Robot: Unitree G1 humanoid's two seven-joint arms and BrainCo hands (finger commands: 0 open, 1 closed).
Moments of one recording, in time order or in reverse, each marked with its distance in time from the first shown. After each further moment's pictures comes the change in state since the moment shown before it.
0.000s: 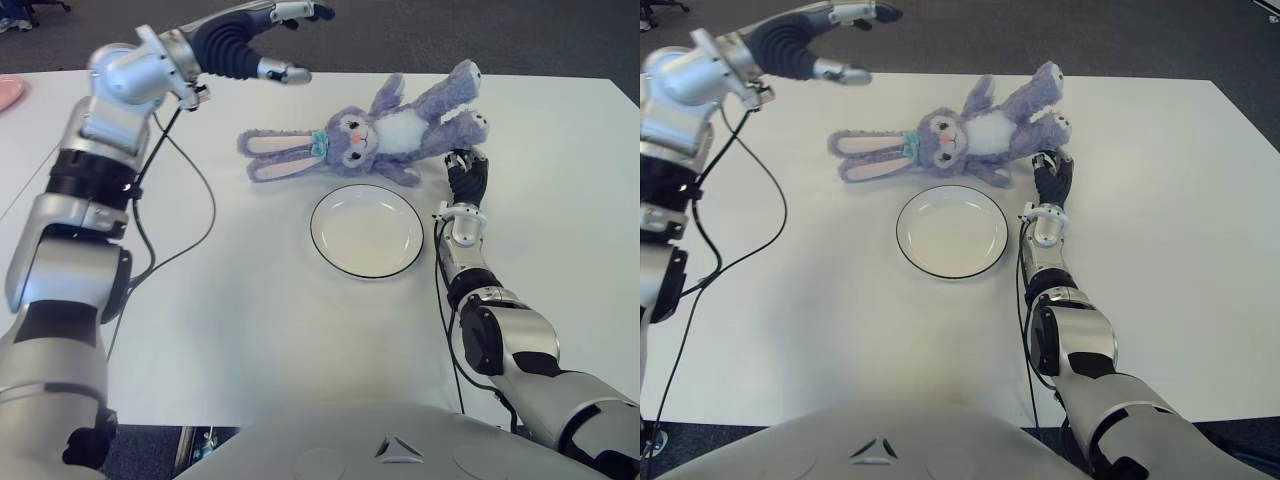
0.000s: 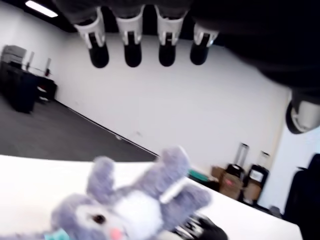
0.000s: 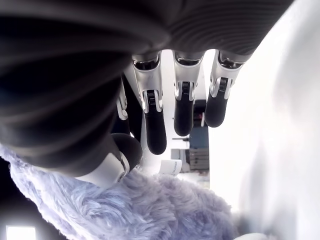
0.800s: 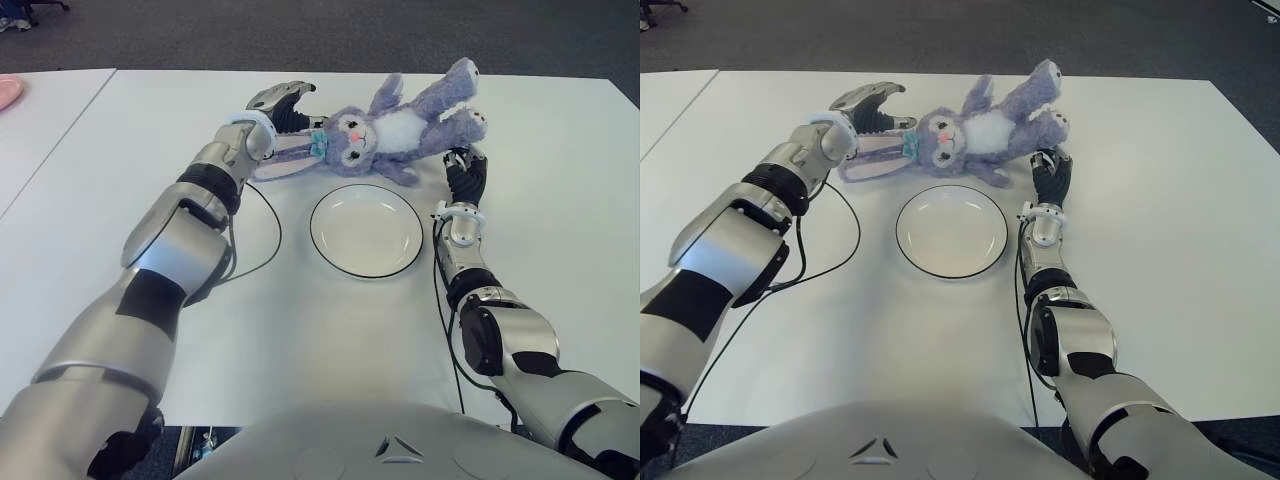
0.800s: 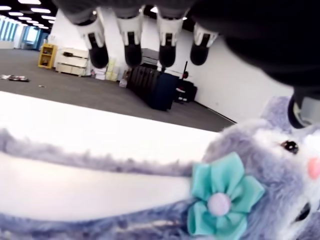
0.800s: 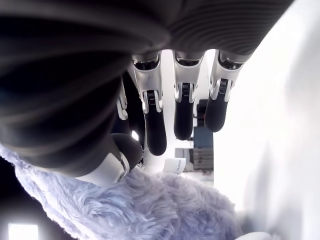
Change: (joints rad) left arm -0.118 -0.378 -0.250 0.658 0.430 0.329 0.576; right arm 0.009 0.006 0.020 0.003 -0.010 -0.019 -0.017
